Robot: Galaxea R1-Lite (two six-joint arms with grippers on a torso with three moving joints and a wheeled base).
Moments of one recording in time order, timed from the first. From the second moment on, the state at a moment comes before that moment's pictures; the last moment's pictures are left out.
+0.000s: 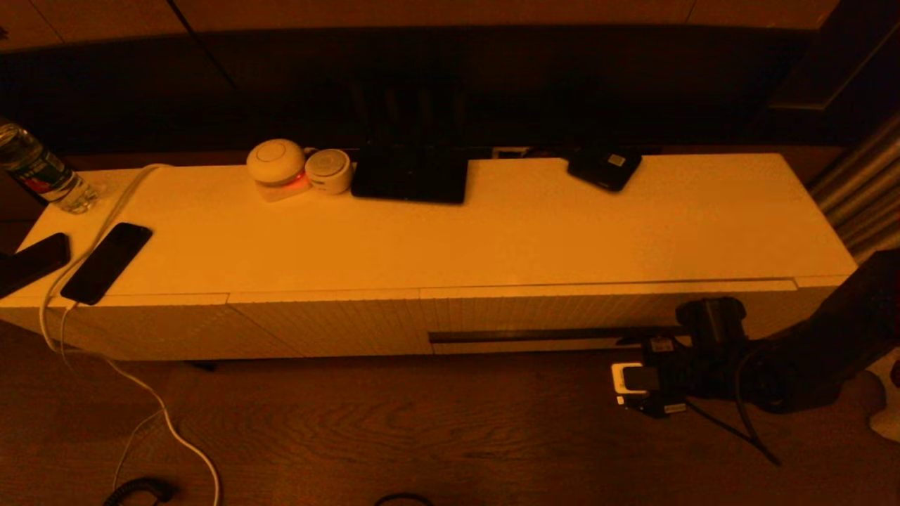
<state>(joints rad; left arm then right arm) 0.00 0.00 0.00 0.00 0.00 0.03 0.10 2.17 -0.88 -0.54 0.22 -1.49</state>
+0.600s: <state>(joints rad) 0.00 0.00 0.00 0.01 0.00 0.03 0.08 2.22 -0.94 -0.55 0.21 -1.49</state>
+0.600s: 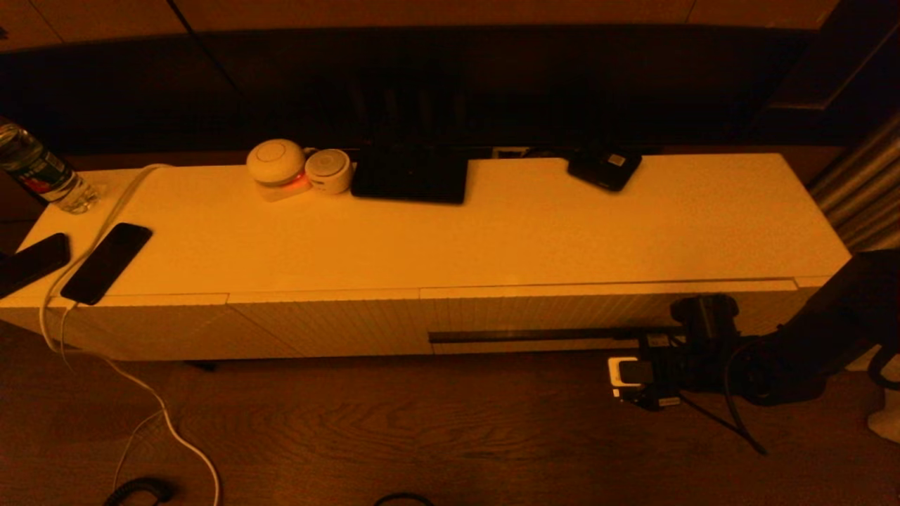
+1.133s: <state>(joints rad) 0.00 0.00 0.00 0.00 0.00 0.03 0.08 2.25 -0.99 -0.54 0.22 -1.49</state>
